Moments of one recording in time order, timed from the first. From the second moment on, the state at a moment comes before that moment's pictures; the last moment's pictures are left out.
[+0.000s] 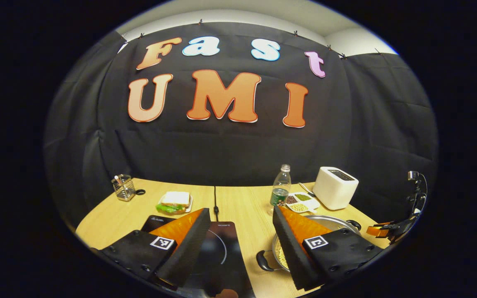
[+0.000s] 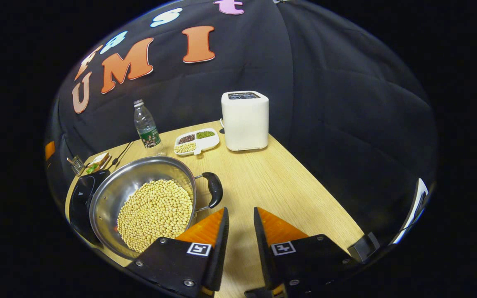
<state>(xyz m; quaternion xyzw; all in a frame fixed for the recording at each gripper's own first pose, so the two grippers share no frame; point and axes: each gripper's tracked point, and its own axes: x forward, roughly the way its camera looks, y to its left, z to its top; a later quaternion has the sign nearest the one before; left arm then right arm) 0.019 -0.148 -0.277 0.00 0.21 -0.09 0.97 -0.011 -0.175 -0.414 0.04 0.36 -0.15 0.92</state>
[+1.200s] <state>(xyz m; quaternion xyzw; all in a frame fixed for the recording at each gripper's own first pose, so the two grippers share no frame) -0.010 -0.220 -0.424 0.02 0.33 -0.13 0.93 0.035 -0.154 -0.423 0.04 0.34 -0.11 0.93</state>
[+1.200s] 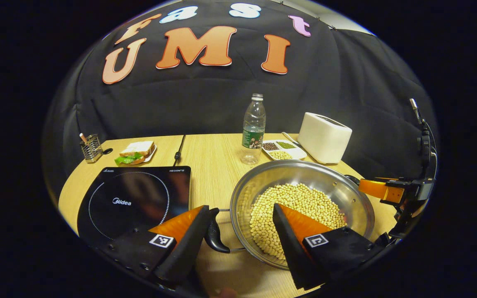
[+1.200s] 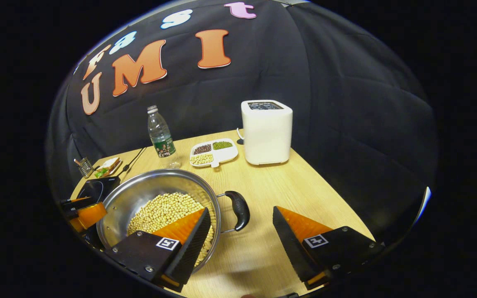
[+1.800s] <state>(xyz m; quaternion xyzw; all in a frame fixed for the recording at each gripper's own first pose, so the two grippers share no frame) 0.002 -0.220 -0.429 0.01 0.34 -0.10 0.94 0.055 -0.139 -0.459 0.10 0.38 -0.08 0.92</state>
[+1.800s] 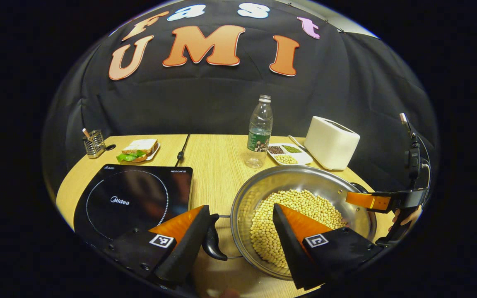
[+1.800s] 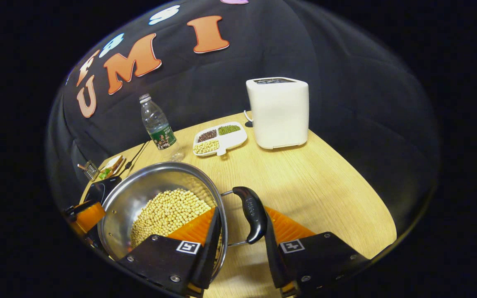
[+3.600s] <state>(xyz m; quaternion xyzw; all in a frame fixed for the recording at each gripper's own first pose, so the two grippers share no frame) -0.002 -0.210 -0.454 0.04 0.38 -0.09 0.92 0.029 -0.158 -0.449 0.10 0.37 -0.10 0.92</state>
